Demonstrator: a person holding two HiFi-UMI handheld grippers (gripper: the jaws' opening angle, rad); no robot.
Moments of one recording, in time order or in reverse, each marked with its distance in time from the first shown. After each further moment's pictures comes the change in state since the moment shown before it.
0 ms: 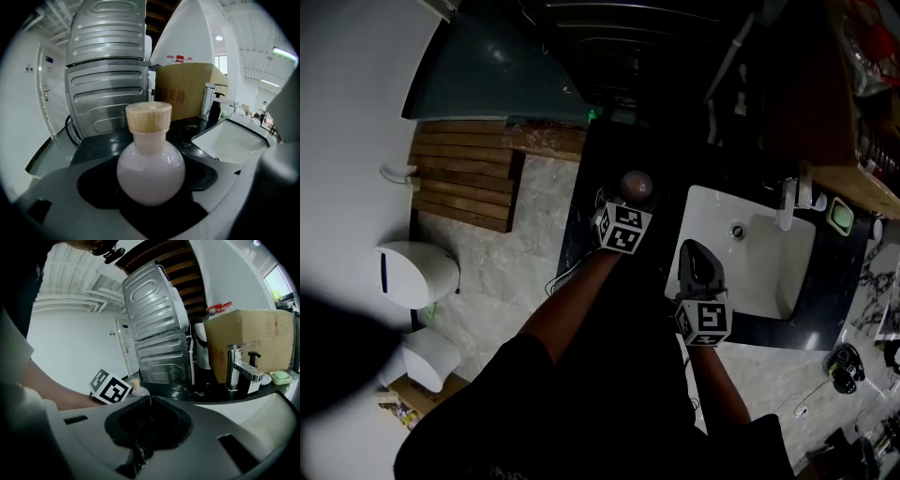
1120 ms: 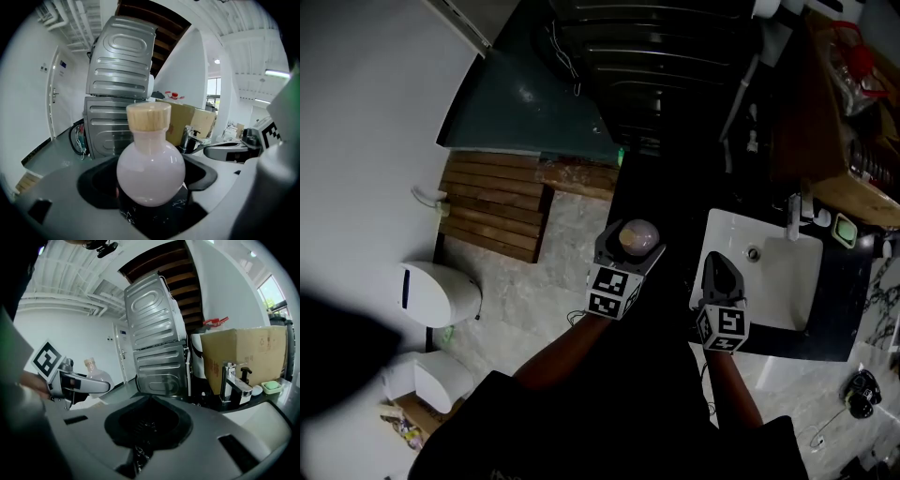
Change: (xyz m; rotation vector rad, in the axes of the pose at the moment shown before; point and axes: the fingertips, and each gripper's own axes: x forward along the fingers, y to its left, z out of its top) left arm -0.186 -0.010 0.058 -0.082 -0.210 -0.062; right arm -0.024 0.010 0.032 -0.019 -0.090 -0.068
